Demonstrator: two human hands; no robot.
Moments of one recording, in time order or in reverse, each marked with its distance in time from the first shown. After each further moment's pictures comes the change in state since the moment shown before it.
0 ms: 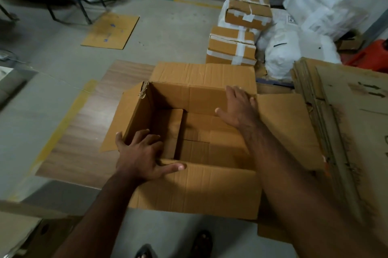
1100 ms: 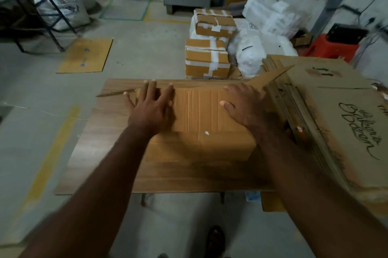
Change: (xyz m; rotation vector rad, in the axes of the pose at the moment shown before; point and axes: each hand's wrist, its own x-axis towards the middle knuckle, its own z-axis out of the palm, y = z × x) left_hand 0.029 -0.029 -0.095 -0.134 0.335 0.124; right_hand -0.116 -0.030 -0.046 -0.089 0.310 0.033
